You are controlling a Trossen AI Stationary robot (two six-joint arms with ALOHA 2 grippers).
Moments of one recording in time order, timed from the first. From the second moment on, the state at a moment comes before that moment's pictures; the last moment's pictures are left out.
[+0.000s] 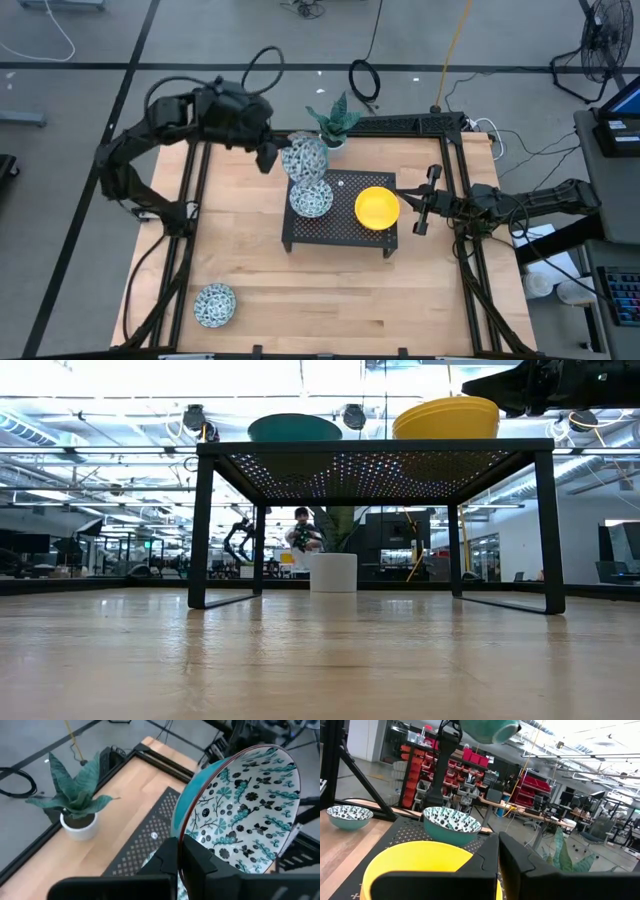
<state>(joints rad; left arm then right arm) 0.23 1.48 1.99 -1.10 0.01 -0.34 0.12 0.50 0.25 0.41 0.34 -0.35</state>
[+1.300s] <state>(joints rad) 0.31 1.52 2.02 -1.13 0.10 -0.26 0.12 0.50 0.25 0.40 0.34 -0.34</state>
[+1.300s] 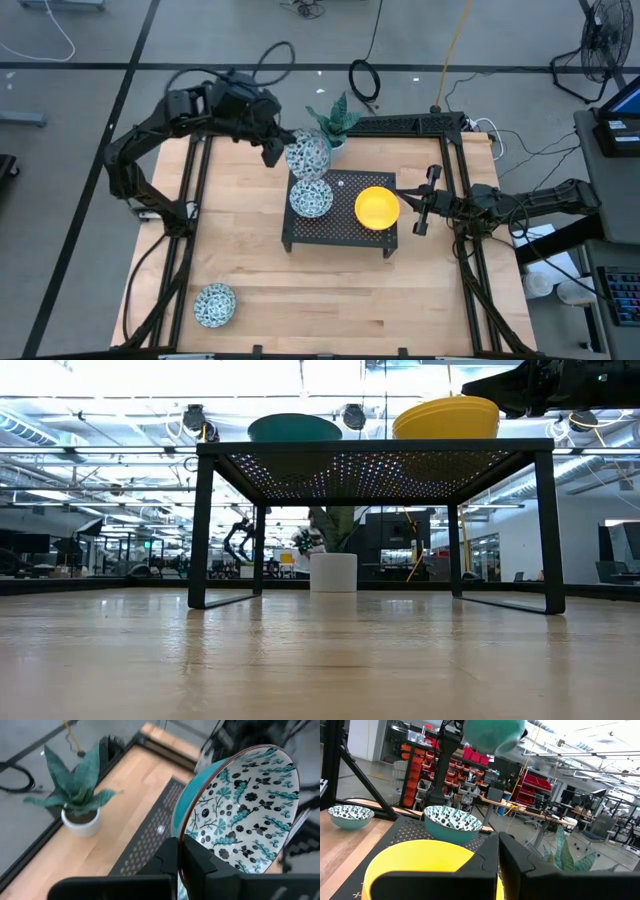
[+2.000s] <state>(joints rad) 0.30 1.65 2.02 -1.26 0.11 -0.23 0.12 0.50 0.25 0.40 0.34 -0.33</state>
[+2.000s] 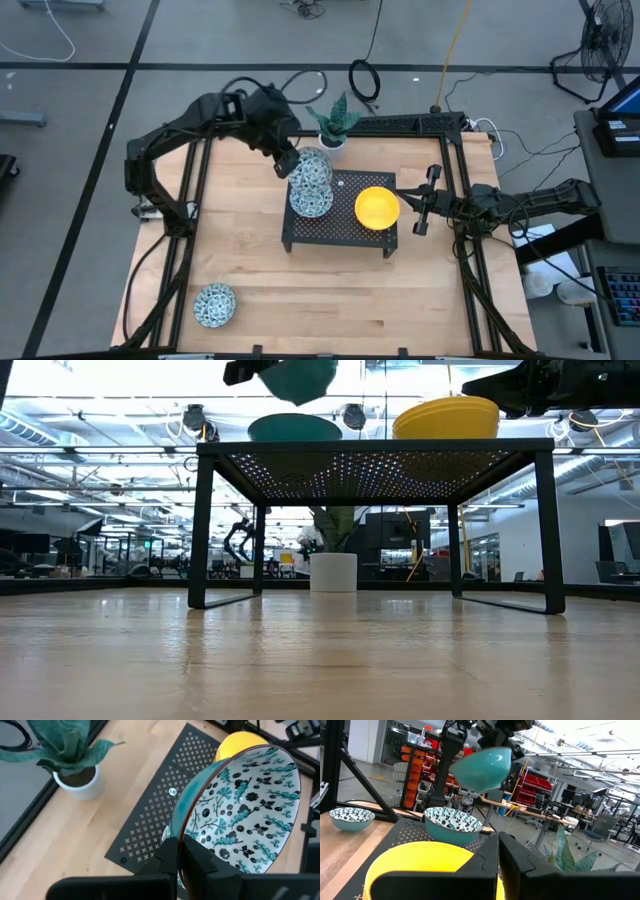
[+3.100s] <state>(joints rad) 0.23 1.70 1.98 -1.33 0.13 -0.15 0.12 0.50 0.25 0.40 0.34 -0.33</state>
